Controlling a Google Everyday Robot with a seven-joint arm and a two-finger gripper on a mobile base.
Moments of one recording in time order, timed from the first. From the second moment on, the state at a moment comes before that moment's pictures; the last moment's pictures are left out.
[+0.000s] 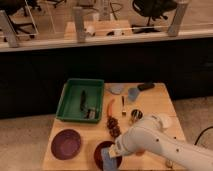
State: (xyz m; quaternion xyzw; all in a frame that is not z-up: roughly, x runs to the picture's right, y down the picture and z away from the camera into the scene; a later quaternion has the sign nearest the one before) arm 0.042 0.290 0.657 -0.04 -0.38 -0.69 0.62
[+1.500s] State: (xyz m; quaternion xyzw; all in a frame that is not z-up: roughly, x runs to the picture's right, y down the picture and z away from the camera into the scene) arm -0.015 0.251 0.673 -0.01 -0.42 -0.72 0.56
